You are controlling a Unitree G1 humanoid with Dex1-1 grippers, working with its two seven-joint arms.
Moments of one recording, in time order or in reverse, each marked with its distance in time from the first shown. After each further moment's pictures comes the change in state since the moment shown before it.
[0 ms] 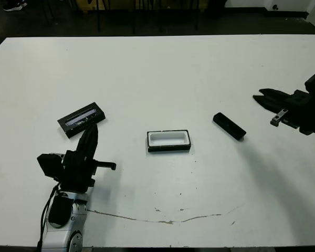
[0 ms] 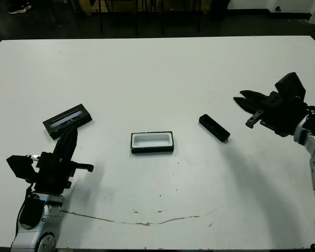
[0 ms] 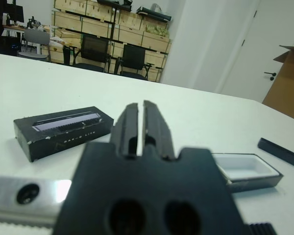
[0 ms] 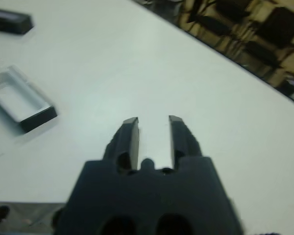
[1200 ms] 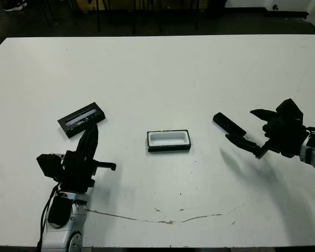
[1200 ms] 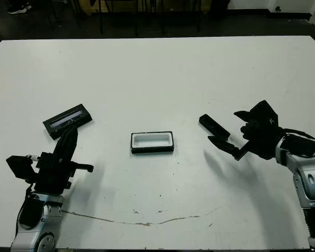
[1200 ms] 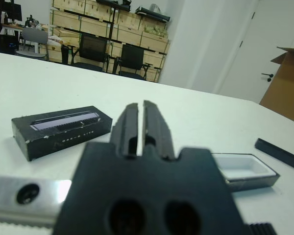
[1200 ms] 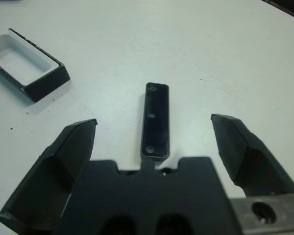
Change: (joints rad) left arm 0.002 0.001 0.000 -0.001 -0.008 0.009 -0.008; right arm 0.110 0.043 0.051 -0.021 0.021 0.102 -0.100
